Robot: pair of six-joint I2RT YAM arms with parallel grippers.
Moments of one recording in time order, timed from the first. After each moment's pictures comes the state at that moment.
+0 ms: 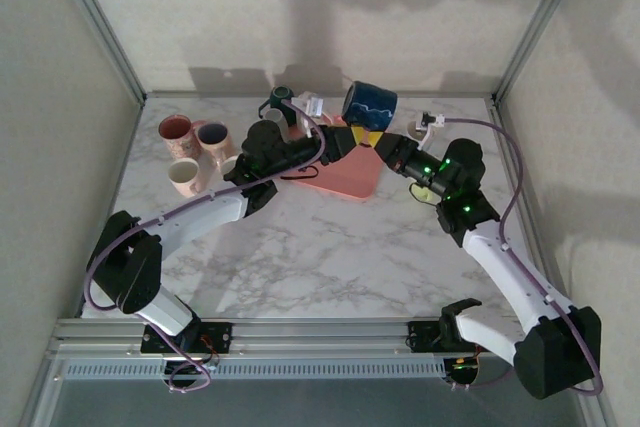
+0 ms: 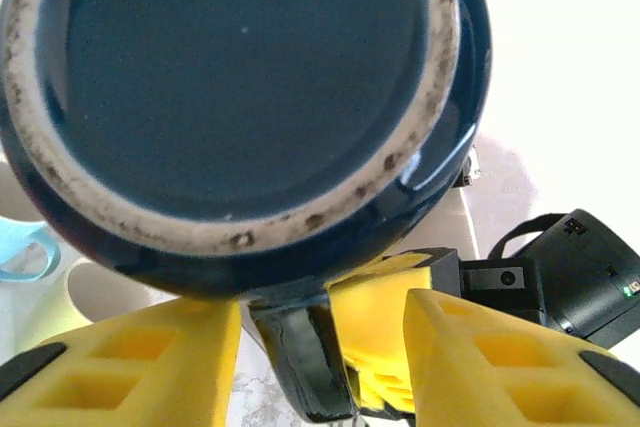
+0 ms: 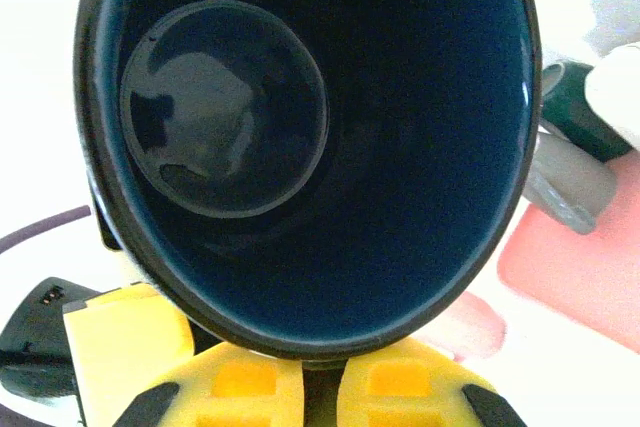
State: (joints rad) left arm -0.65 1.57 1.12 0.58 0.51 -0.86; right arm 0.35 1.05 0.81 0.25 -0.58 0.97
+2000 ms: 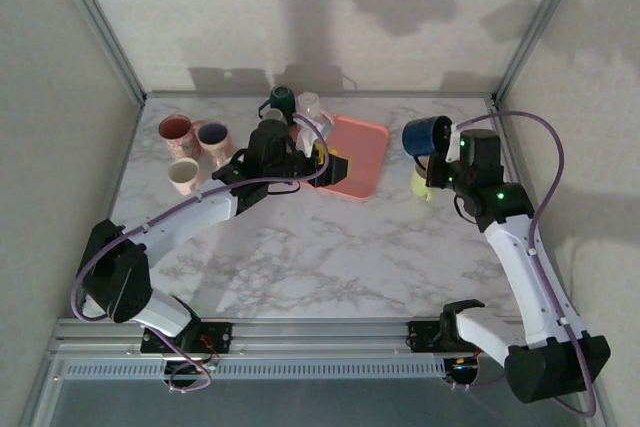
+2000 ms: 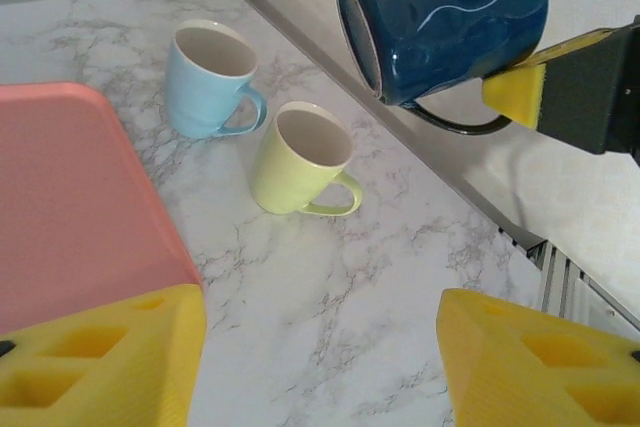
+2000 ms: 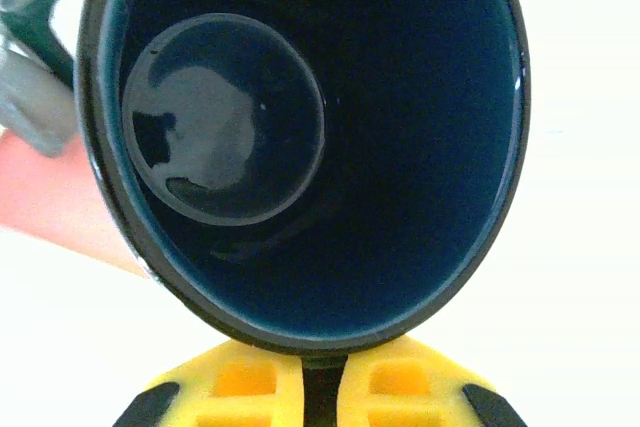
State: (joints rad) left arm -0.63 1.50 1.15 0.01 0.44 -0.33; right arm 0.20 1.04 1.10 -0.71 0.02 0.17
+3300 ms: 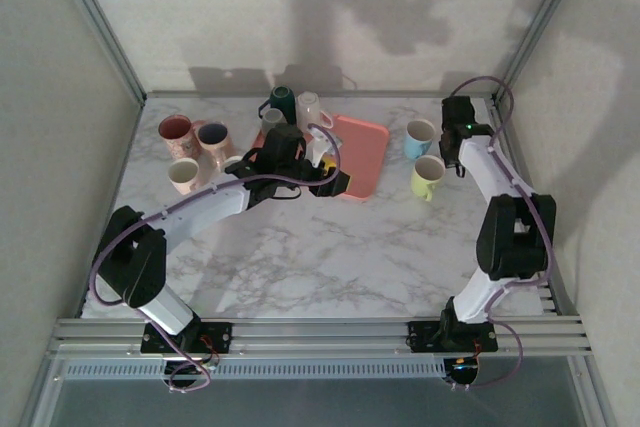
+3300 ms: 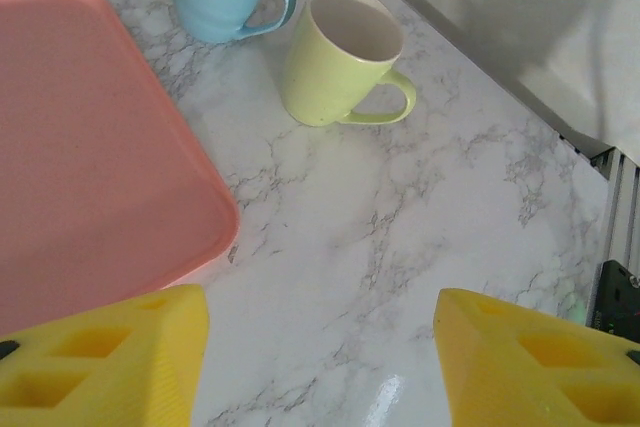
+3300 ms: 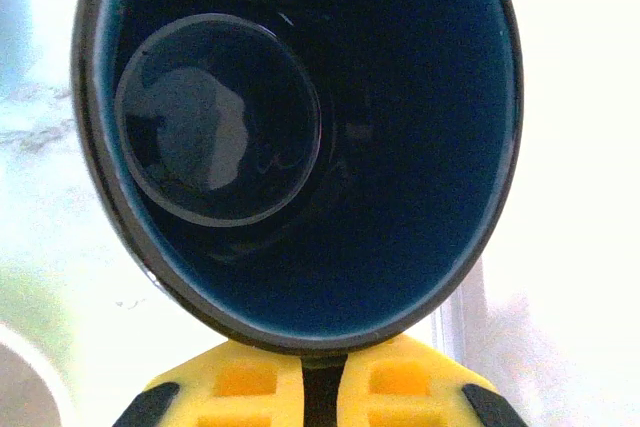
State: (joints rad) left arm -0.63 1.61 1.19 -0.14 0.46 -0.17; right arm 0.07 1.73 1.38 -0.69 0.51 -0.14
